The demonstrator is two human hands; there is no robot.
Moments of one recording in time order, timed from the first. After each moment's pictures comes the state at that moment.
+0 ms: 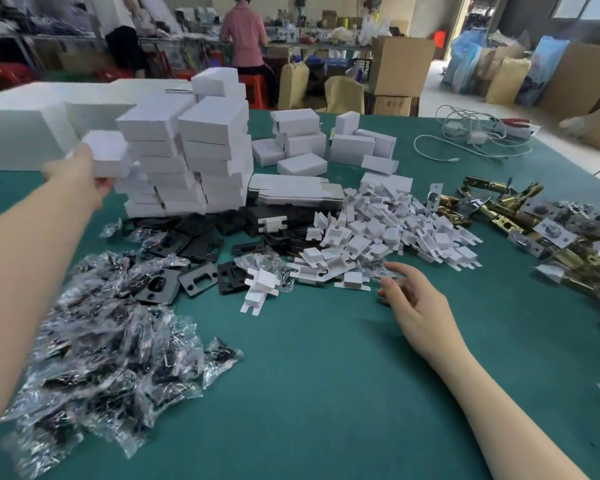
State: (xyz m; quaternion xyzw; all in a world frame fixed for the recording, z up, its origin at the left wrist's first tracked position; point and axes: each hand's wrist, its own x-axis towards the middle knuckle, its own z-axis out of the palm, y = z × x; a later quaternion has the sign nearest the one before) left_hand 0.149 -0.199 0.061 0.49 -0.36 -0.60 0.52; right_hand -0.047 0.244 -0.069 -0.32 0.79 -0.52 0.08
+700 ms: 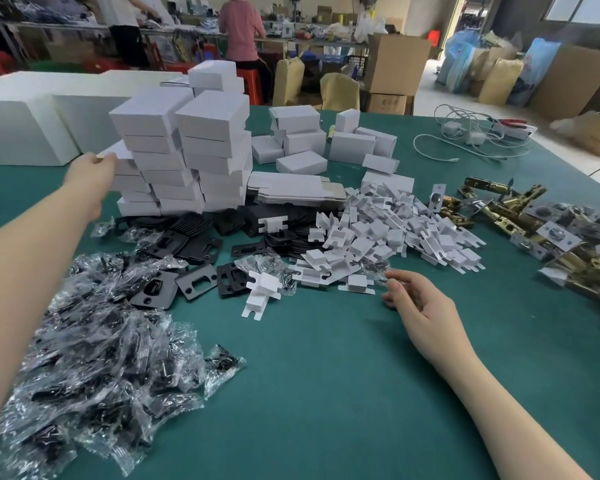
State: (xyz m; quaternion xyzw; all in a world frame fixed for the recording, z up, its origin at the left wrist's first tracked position) left_hand 0.138 -0.212 0.031 0.55 -0.65 -0.39 0.34; right_hand -0.040 0.244 -0.061 -0.30 0.79 -0.53 0.08
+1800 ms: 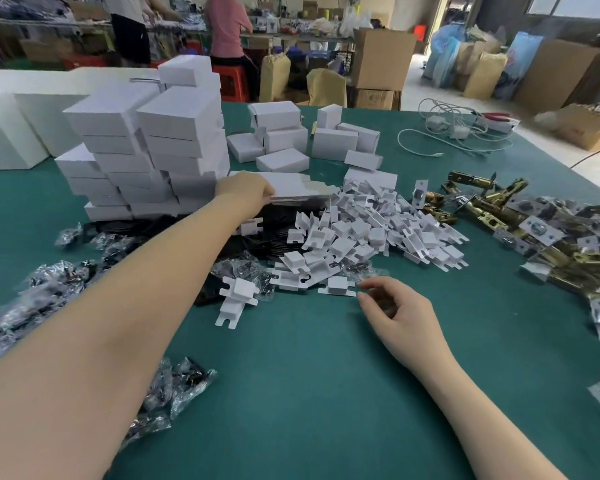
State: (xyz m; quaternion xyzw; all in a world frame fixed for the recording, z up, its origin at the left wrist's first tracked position) left_hand -0.036 -0.081 0.008 0.24 -0.97 0.06 0.04; right_hand -0.041 0.239 -0.066 -0.33 0.80 -0.50 0.04
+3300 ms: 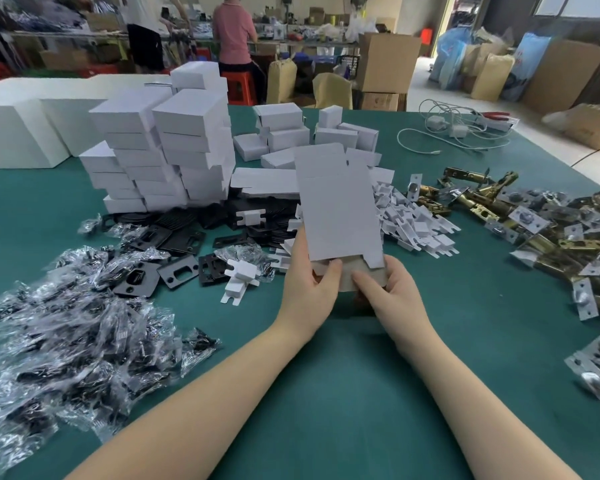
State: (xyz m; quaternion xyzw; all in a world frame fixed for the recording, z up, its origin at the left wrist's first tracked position) left_hand 0.048 0.123 -0.055 0.14 -0.71 -0.57 0.38; right_hand -0.026 0.238 -0.057 -0.25 0.68 -0.67 0.17
